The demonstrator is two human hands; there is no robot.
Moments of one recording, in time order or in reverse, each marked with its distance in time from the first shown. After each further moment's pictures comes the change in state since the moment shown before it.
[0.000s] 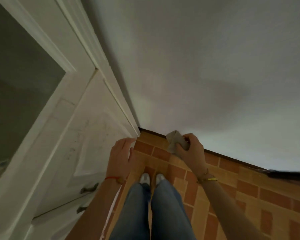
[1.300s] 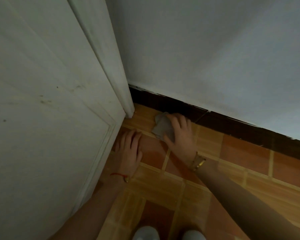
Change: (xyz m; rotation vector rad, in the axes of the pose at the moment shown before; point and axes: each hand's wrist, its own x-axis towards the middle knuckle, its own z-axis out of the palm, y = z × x) left_hand 0.086 -0.504 0.599 0.200 -0.103 0.069; right_hand 0.256 0.504 0.494 -0.475 -0.040 -0.390
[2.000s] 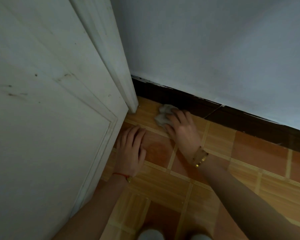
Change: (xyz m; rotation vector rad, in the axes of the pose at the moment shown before) left_hand -0.003 -0.009 0.008 -0.051 0.122 0.066; right_hand 0.017 0.008 0.028 -0.201 0.090 -0.216
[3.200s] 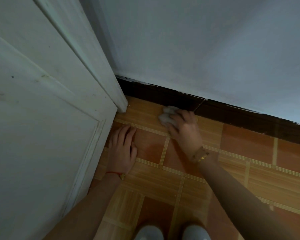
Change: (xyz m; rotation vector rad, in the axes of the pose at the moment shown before) left_hand -0.003 -0.001 0.003 0.044 -0.007 0.006; right_hand -0.027 0.024 -0.016 0.119 0.066 0.174
